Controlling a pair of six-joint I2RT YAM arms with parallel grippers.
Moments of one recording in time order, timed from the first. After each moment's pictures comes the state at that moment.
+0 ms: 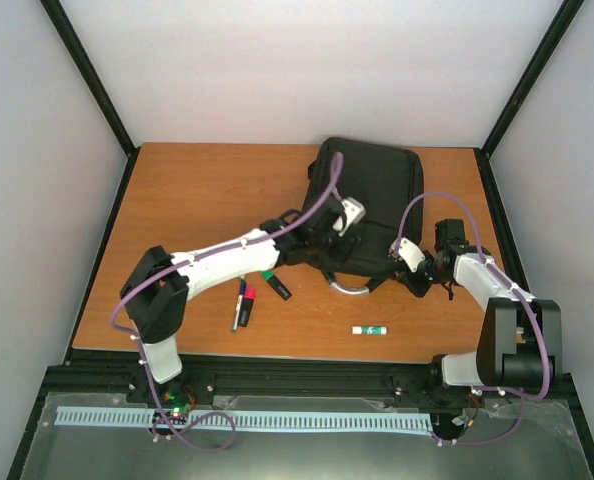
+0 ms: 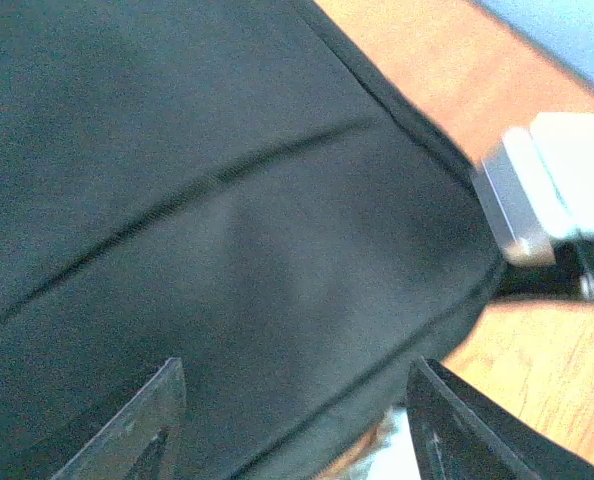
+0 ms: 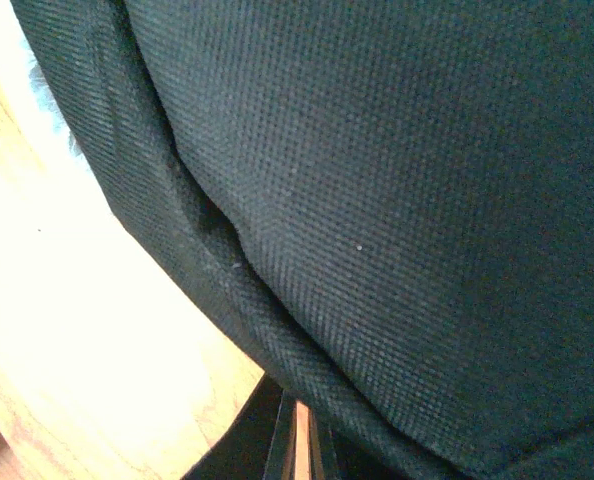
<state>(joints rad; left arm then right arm) -0.88 1.79 1.41 -0.29 -0.01 -0.22 -0.04 1.36 0.71 -0.62 -0.46 -0.87</state>
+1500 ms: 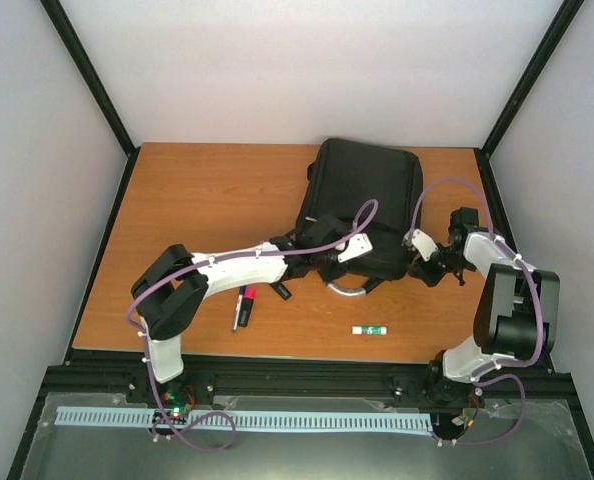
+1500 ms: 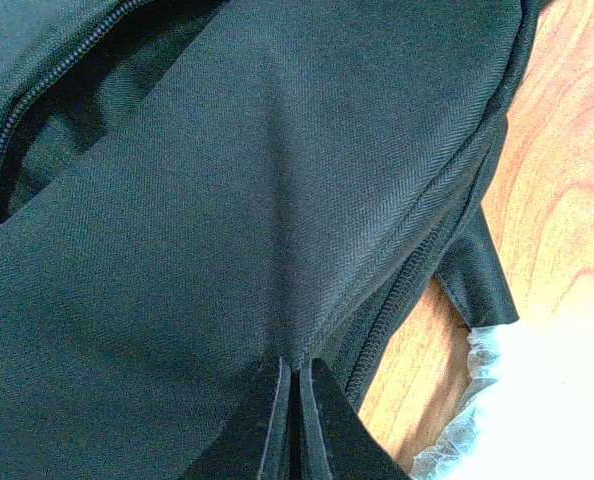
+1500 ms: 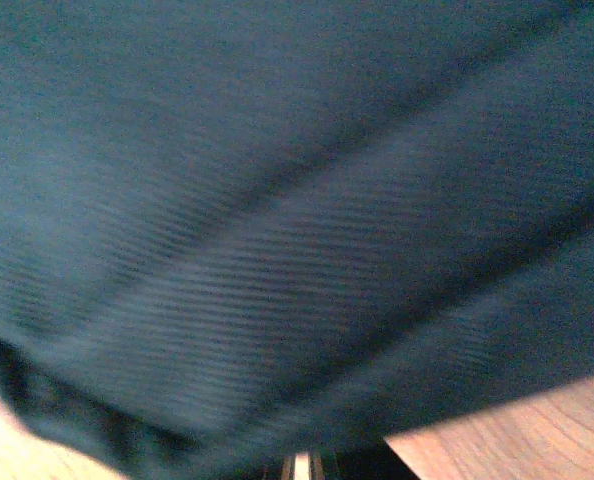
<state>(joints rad) -0.95 1.86 1.29 -0.19 0.00 0.29 -0.16 1.54 0.87 -0.75 -0.47 -0.94</state>
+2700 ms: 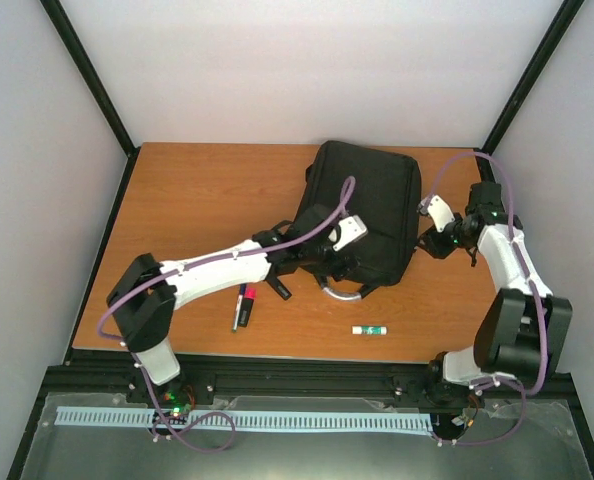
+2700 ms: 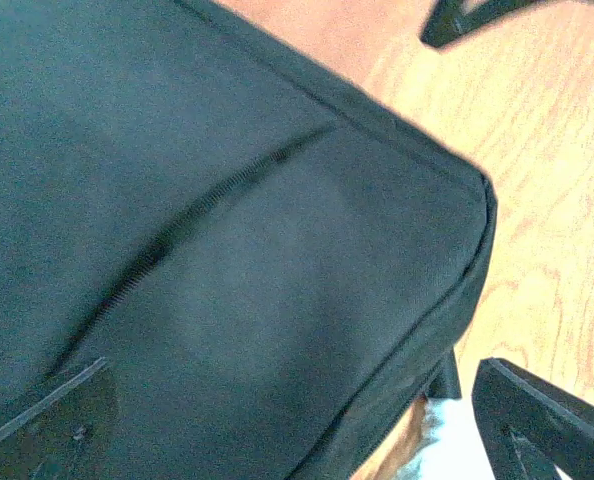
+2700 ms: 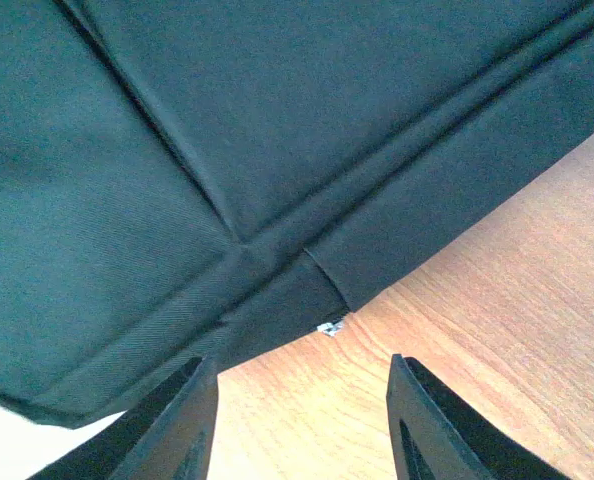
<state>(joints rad) -0.95 1.73 1.28 -0.23 0.00 0.13 -0.20 1.47 1.05 -0.74 -0.46 -0.82</state>
